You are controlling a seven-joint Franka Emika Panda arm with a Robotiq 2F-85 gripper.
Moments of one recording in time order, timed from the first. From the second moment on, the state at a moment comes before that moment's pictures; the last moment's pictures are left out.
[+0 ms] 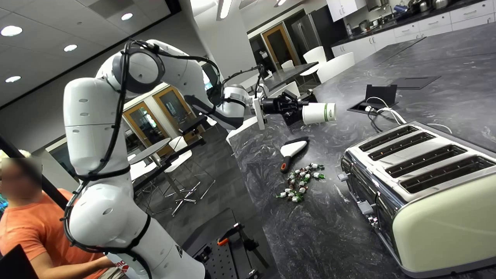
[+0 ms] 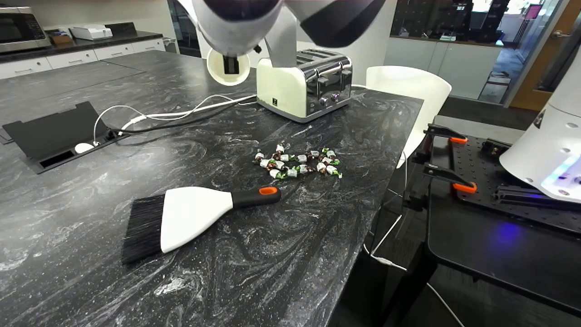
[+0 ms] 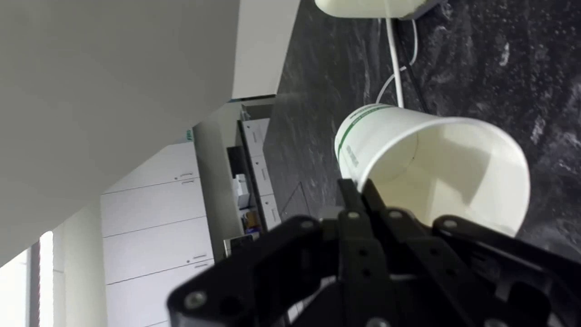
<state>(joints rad) 0.25 0.48 0.36 -1.90 -1.57 1.83 0.81</state>
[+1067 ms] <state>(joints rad) 0.13 0.42 0.29 -1.90 -0.81 2.47 0.28</state>
